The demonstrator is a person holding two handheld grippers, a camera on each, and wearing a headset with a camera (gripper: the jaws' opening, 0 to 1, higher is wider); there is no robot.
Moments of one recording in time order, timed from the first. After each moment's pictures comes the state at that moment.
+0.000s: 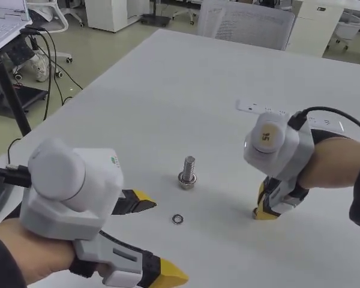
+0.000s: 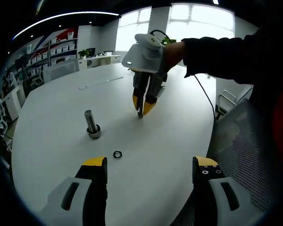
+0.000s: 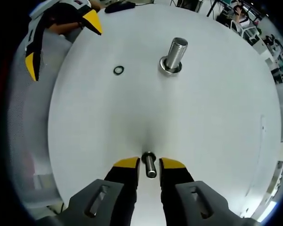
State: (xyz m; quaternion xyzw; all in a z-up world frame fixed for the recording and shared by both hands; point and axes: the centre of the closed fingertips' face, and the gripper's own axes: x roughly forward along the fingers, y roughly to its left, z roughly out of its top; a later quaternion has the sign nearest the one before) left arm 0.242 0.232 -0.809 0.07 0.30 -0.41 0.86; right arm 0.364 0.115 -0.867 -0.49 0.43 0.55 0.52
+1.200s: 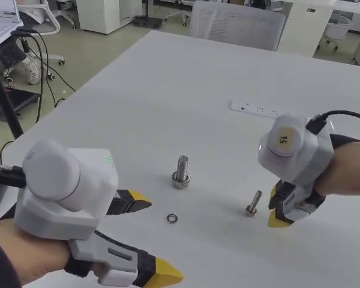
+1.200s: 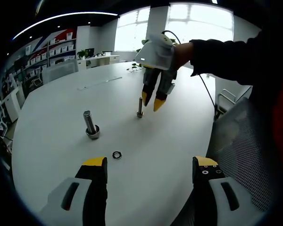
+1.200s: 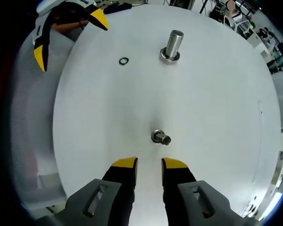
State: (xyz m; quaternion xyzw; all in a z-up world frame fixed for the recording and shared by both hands) left arm 0.242 0.230 -0.810 0.07 0.30 -0.41 0.86; right arm 0.350 0.084 -0.860 -0.48 0.44 0.53 0.54
